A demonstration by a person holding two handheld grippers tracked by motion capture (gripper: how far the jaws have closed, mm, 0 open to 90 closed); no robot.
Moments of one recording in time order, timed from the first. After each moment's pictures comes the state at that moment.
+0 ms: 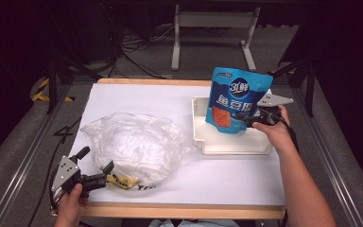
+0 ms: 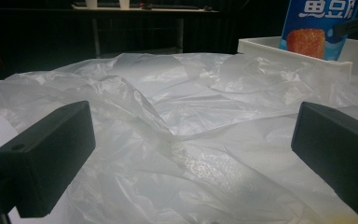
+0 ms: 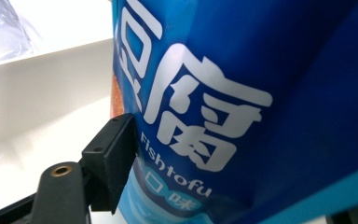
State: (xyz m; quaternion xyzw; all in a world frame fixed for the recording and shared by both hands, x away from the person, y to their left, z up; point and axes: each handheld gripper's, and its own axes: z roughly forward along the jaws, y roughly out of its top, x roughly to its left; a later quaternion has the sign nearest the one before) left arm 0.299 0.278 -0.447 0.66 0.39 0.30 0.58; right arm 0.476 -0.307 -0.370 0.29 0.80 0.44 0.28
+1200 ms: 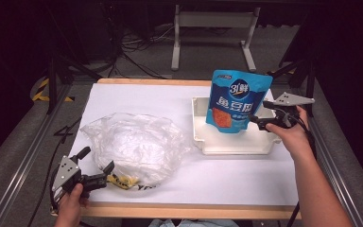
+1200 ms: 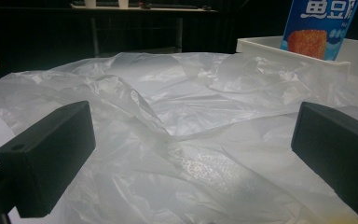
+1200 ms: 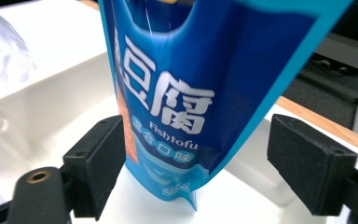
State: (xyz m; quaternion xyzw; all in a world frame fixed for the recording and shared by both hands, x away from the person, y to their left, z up) left arm 0.299 0.277 -0.447 0.66 0.39 0.29 0.58; right arm 0.431 -0.323 -0.327 0.36 0.78 0.43 0.28
